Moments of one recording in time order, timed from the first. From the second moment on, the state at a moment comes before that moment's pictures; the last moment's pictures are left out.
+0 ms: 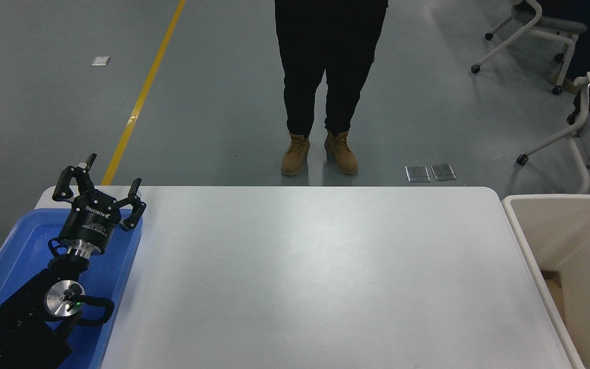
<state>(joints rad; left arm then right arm) -0.45 0.28 -1.07 -0.58 0.20 -0.61 -0.45 0.62 -0.44 -0.51 0.06 0.03 0.04 -0.13</state>
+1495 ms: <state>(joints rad) -0.45 0.28 -1.07 -0.58 0.20 -0.61 -0.45 2.27 -0.49 -1.30 1.38 0.02 0.53 -0.13</state>
